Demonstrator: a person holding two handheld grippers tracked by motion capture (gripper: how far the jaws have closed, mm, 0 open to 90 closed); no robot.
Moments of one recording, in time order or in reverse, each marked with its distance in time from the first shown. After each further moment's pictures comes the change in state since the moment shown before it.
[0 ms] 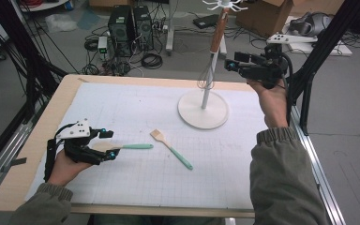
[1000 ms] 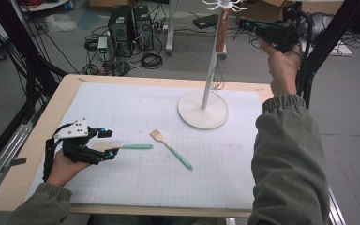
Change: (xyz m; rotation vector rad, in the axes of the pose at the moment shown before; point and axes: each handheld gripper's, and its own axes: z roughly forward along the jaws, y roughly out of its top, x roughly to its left) left arm 0.000 0.001 -0.002 -0.012 -0.006 0.003; right arm -0.021 0.072 -0.012 -0.109 -0.004 -0.022
